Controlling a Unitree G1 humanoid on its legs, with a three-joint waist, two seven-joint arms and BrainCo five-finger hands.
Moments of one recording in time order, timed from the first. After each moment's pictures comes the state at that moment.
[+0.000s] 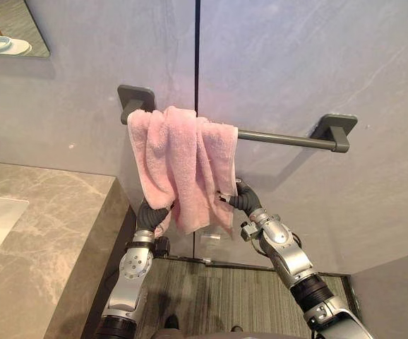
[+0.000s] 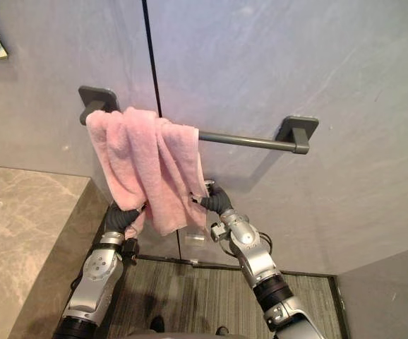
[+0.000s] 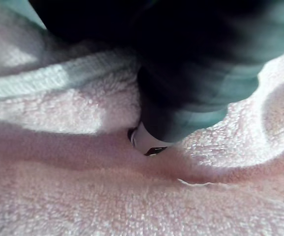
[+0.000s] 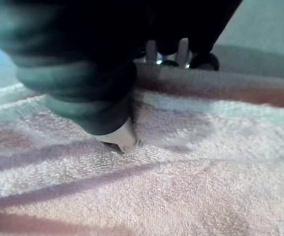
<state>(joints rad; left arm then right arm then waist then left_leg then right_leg) 0.05 0.18 -0.11 0.06 -0.11 -0.18 0.13 -0.27 -0.12 0.31 0.29 0.23 -0.10 0.09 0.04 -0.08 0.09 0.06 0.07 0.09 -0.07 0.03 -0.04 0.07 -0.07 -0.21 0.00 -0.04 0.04</state>
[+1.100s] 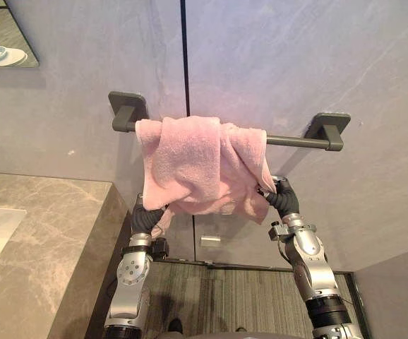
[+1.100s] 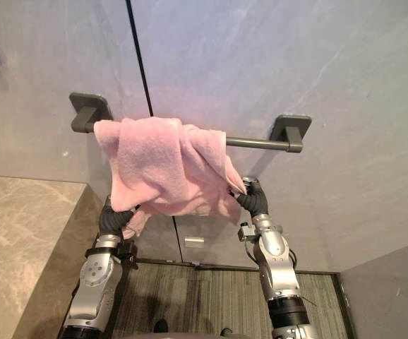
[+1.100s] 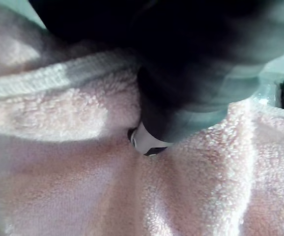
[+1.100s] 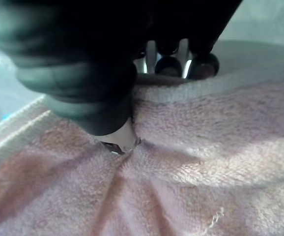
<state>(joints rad) 0.11 0.08 -0.03 -0.03 -0.11 -0.19 0.10 -0.07 -0.06 0.00 0.08 0.19 -0.12 0.06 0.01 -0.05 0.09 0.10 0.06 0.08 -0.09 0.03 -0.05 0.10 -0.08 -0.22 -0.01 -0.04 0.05</state>
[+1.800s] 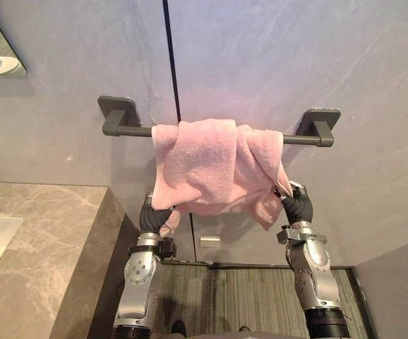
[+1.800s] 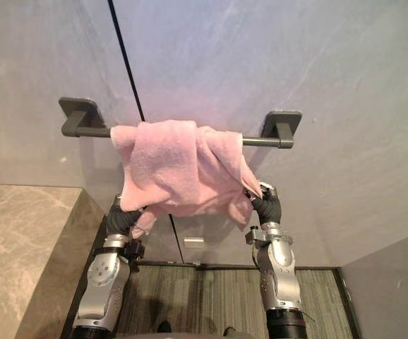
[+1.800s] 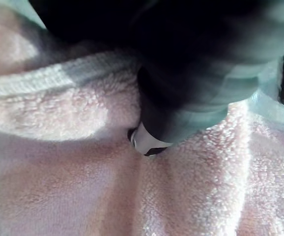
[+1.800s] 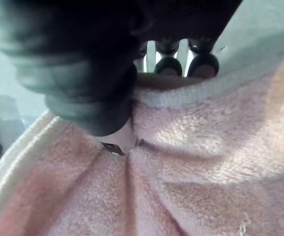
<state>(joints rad) 0.11 0.01 -0.03 -0.03 -0.11 -0.18 0.04 -0.02 0.02 -0.10 0.06 0.33 -0.12 0.04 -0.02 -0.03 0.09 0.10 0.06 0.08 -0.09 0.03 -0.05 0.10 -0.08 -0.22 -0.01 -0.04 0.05</state>
